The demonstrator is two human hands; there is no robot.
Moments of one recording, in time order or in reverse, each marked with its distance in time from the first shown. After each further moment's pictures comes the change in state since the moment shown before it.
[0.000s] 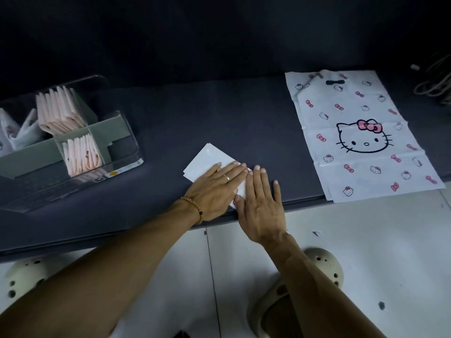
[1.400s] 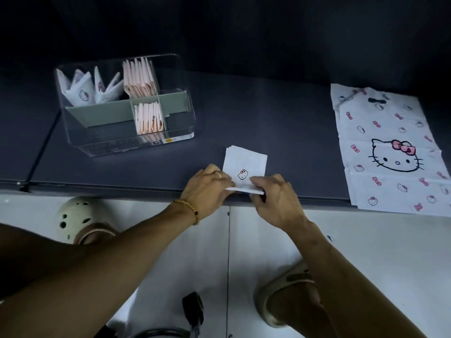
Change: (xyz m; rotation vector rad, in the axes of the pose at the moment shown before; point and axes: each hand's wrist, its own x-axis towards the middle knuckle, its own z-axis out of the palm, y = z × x) left_hand -0.115 -0.004 -0.021 -0.273 0.217 -0.314; right_hand -0.011 -0.036 -0.041 0.261 -0.081 -0.219
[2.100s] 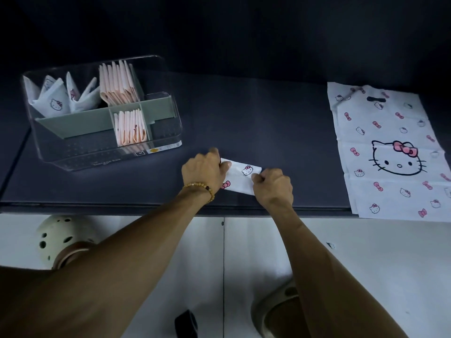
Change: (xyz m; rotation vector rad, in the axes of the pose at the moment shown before) left_hand 0.080 -0.006 0.009 0.076 0.073 -0.575; right_hand 0.064 0.005 0.006 0.172 0.011 0.664
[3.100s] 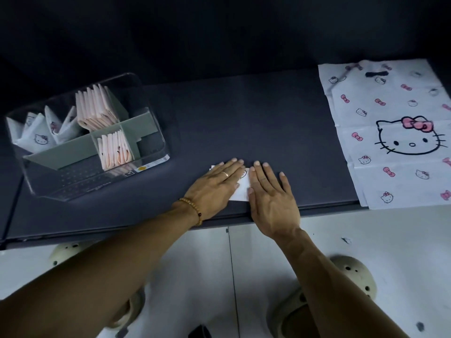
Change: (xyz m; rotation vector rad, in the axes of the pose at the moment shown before) left_hand -0.005 0.002 0.022 0.098 -0.096 0.784; right_hand -0.007 0.054 0.020 -0.319 0.171 -0.648
